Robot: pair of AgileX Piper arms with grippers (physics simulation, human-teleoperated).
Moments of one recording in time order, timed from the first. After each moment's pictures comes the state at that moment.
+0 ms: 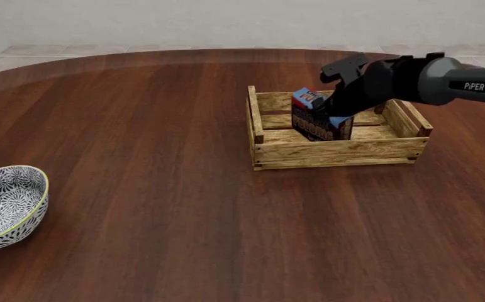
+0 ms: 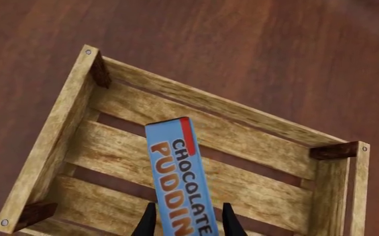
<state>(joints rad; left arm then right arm) 0.03 0.00 -0.14 0.04 -0.04 0.19 1.98 -1.45 0.36 -0.22</state>
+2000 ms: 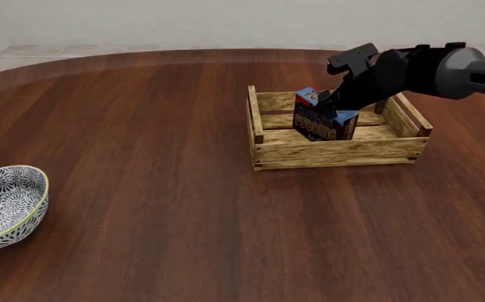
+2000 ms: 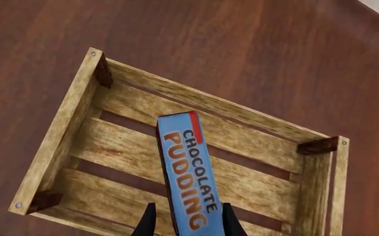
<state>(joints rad) 0.02 0.00 -0.10 0.00 -0.03 0.18 1.90 -1.42 0.39 -0.24</state>
